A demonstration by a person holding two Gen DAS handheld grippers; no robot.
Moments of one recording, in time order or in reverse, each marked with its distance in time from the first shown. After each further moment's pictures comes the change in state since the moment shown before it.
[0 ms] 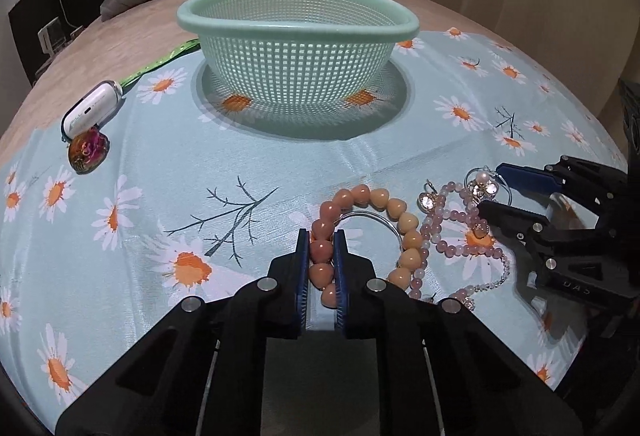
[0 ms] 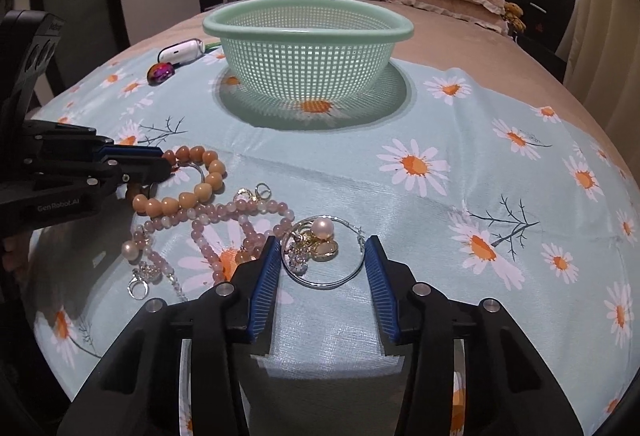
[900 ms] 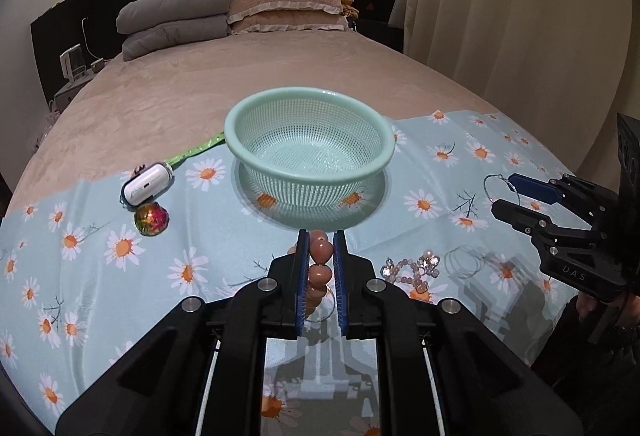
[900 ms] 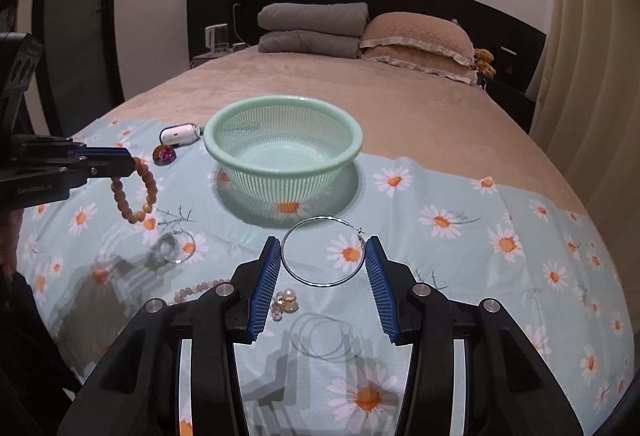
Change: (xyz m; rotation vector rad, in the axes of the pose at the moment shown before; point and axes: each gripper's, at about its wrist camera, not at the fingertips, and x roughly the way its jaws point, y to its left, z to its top) left arm -0.110 -0.001 0.045 -0.012 -0.188 0.007; right arm -0.101 -0.010 0.050 -0.009 -0.185 -0.085
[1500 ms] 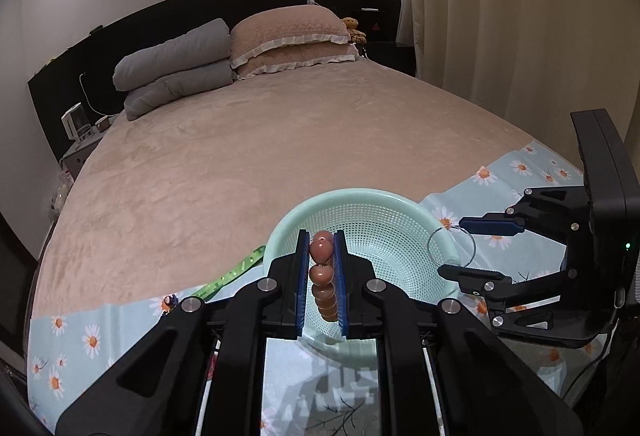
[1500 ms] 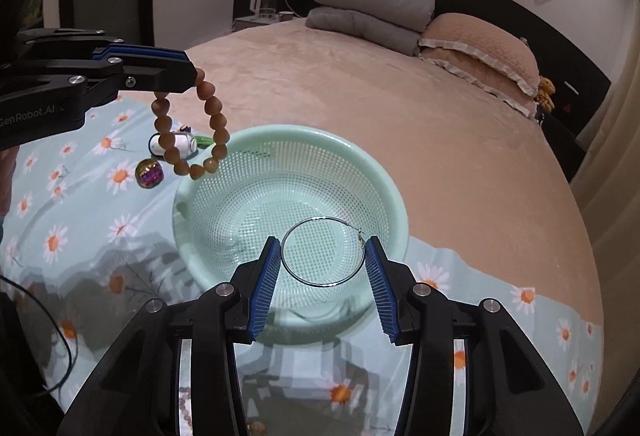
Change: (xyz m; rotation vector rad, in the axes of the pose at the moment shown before) left arm 0.065 0.034 0.128 0.116 -0.058 0.070; right arm 0.129 0.011 0.118 -0.209 0.125 0.114
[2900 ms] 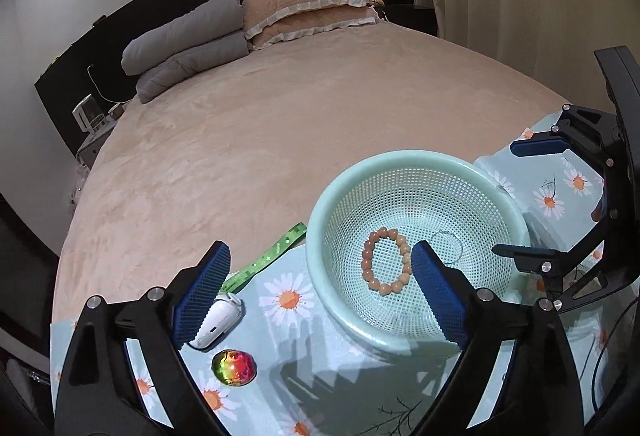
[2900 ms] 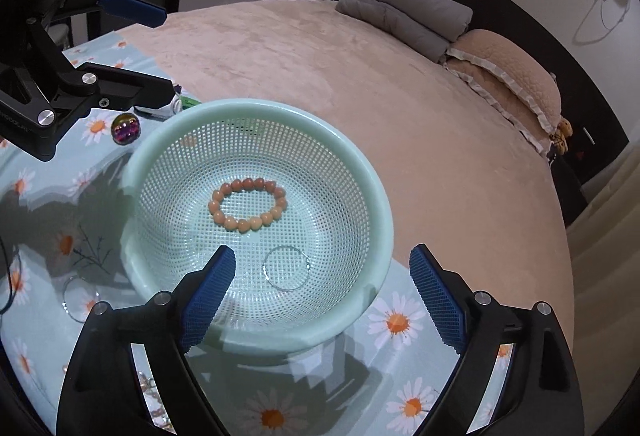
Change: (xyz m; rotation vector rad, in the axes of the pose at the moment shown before) left arm 0.031 0.021 -0.009 0.048 0.108 0.113; right arm 0.025 -0.009 0.006 -0.207 0.046 -0.020
